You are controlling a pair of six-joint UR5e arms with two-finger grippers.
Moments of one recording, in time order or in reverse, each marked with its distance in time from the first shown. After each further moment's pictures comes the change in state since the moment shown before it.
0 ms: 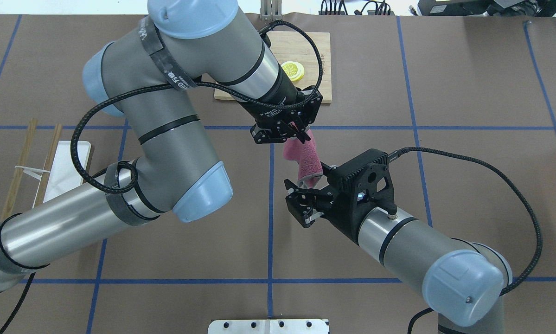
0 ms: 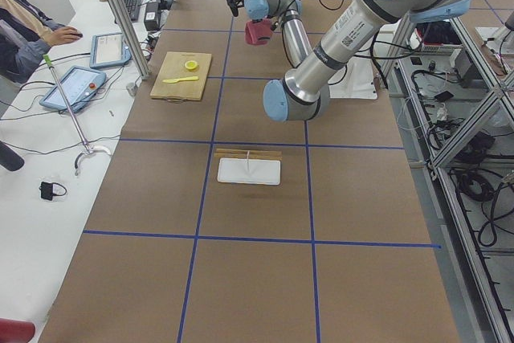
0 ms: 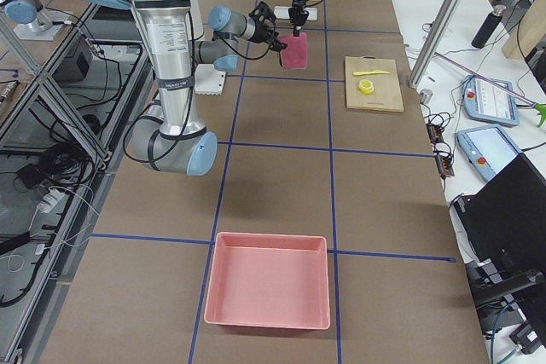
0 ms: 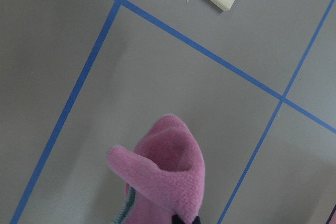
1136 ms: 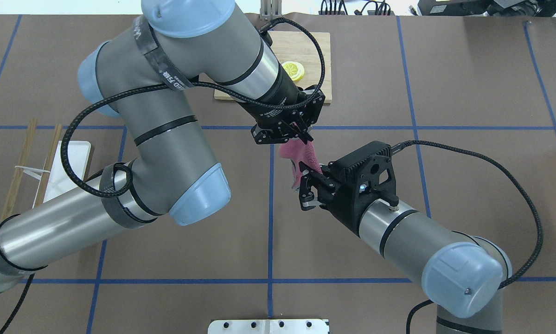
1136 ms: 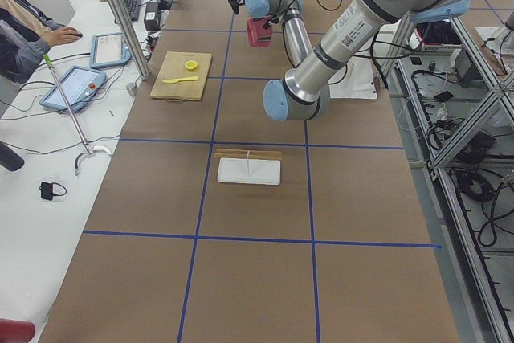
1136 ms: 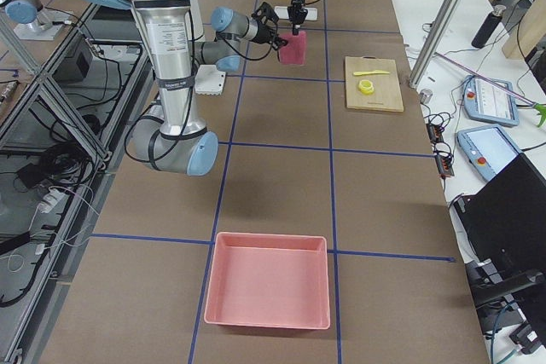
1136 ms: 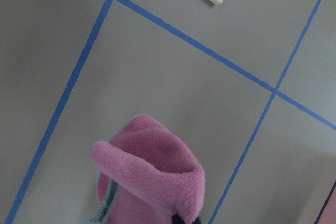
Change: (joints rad) left arm -0.001 0.001 -0.022 -0.001 -0.002 0.006; right arm 0.010 0.002 -0.006 0.002 0.000 0.014
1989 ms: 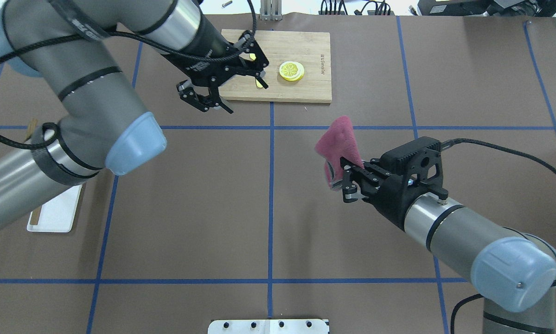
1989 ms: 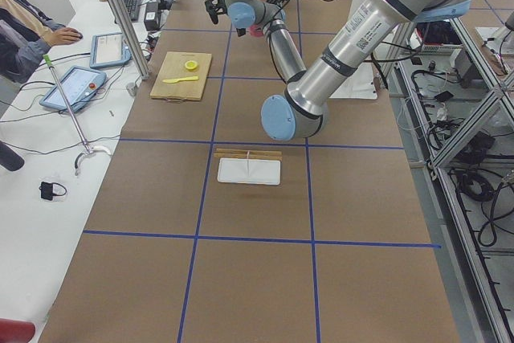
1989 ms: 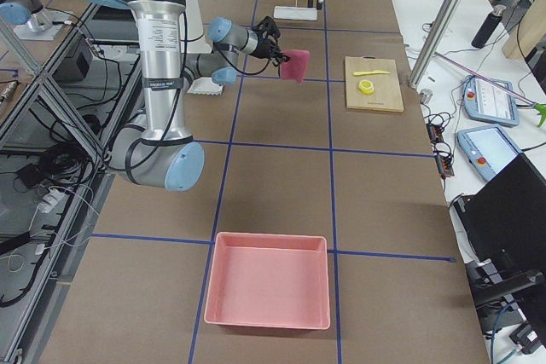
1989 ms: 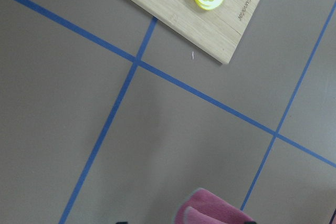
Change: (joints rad) left arm -0.226 0.172 -0.084 0.001 -0.151 0.126; right arm 0.070 -0.236 0.102 0.003 0.017 0.112
